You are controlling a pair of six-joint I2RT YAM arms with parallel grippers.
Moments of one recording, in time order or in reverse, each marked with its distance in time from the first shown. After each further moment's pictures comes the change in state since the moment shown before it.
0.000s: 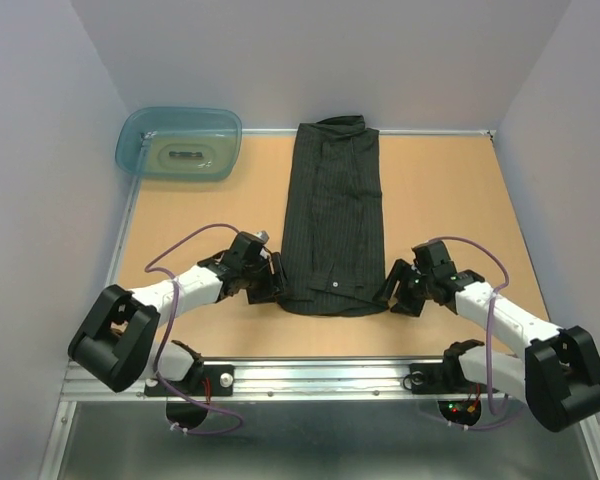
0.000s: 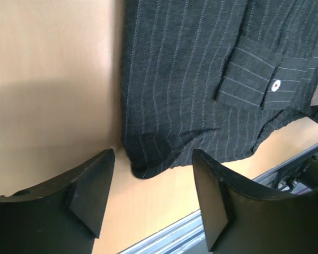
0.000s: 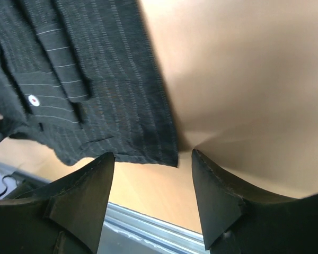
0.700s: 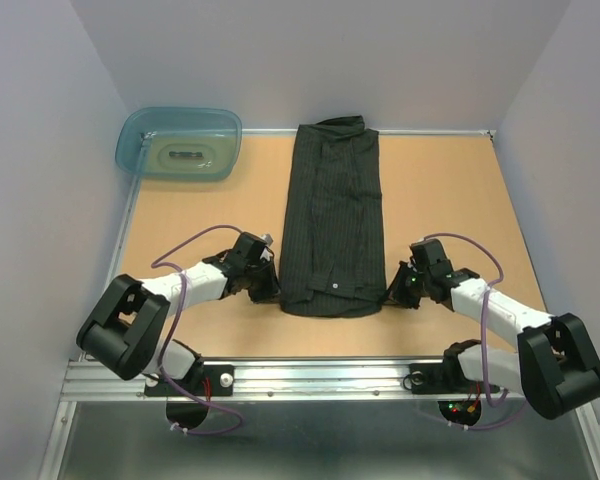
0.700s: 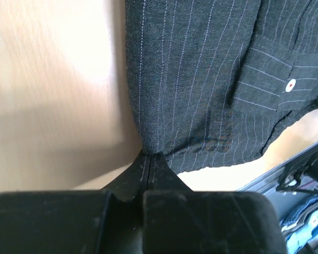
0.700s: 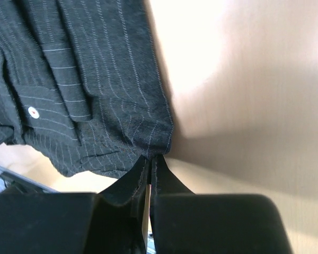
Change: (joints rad) left arm 0.005 0.085 0.006 0.045 0.055 0.031; right arm -0.003 0.092 -0.006 0.118 -0.053 -0.044
